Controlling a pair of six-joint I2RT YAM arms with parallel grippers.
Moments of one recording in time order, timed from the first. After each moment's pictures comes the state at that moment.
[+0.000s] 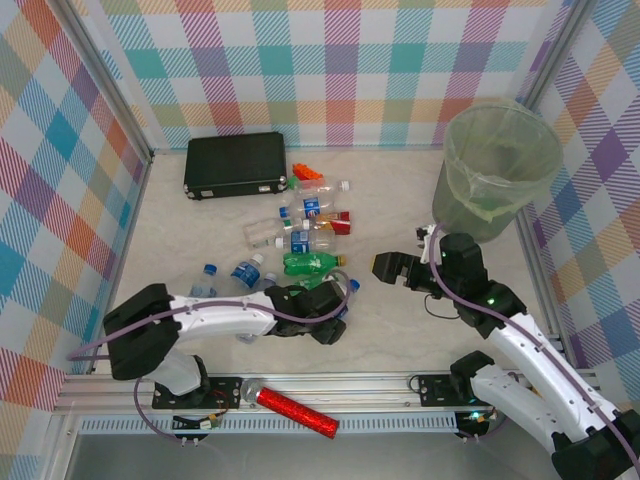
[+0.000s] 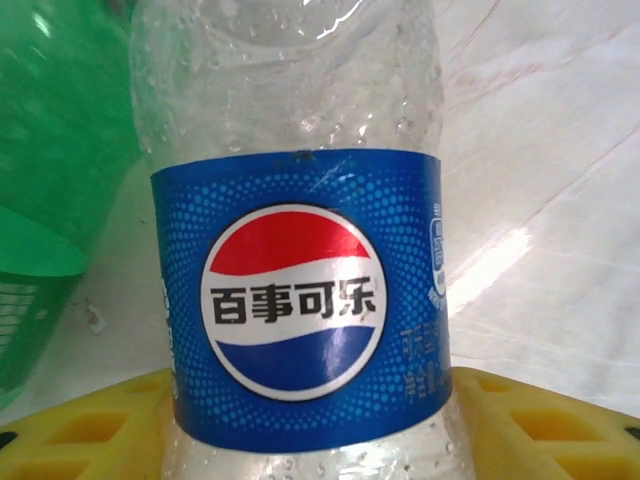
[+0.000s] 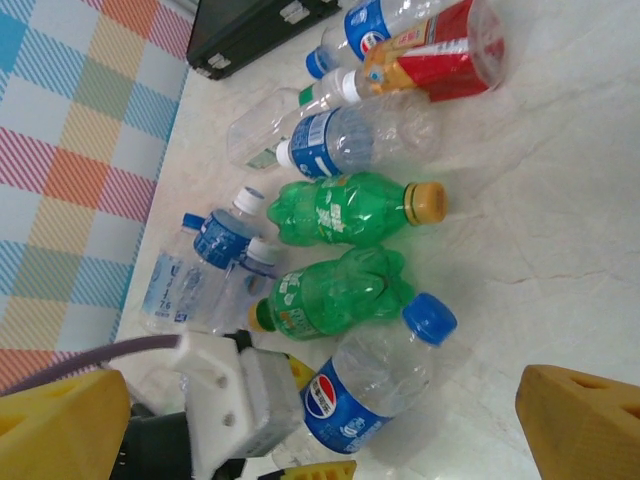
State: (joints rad) left arm -1.14 1.49 0.85 -0.44 -0.13 -0.43; right arm 0.49 0.77 0.68 -0.47 -0.37 0.69
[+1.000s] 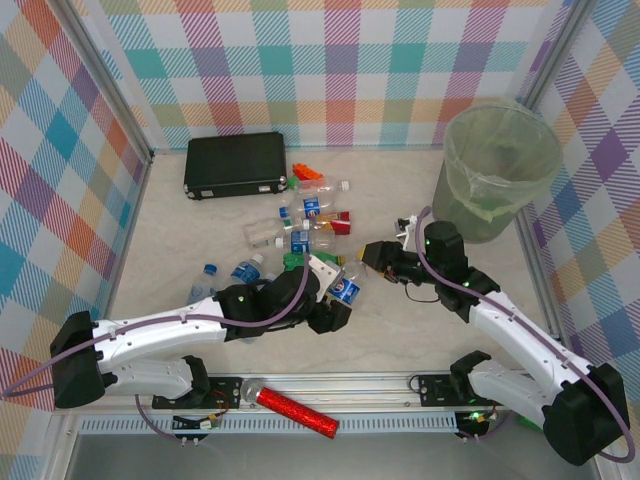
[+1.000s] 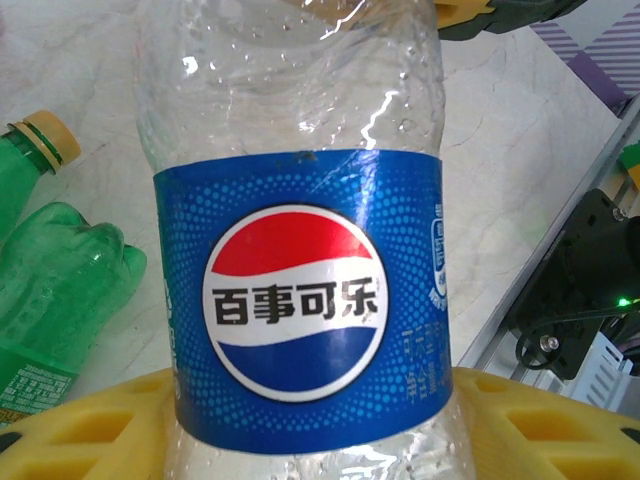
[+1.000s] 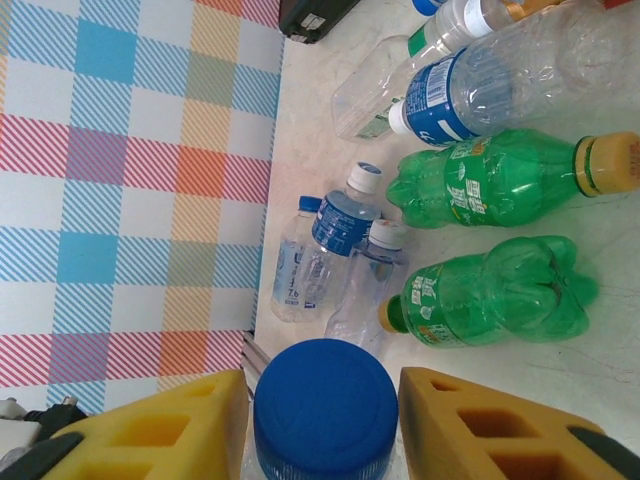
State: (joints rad) left arm -1.15 1.18 0.85 -0.36 -0.06 -0.48; right arm 0.50 0.97 0.64 -0.11 -0.59 0.98
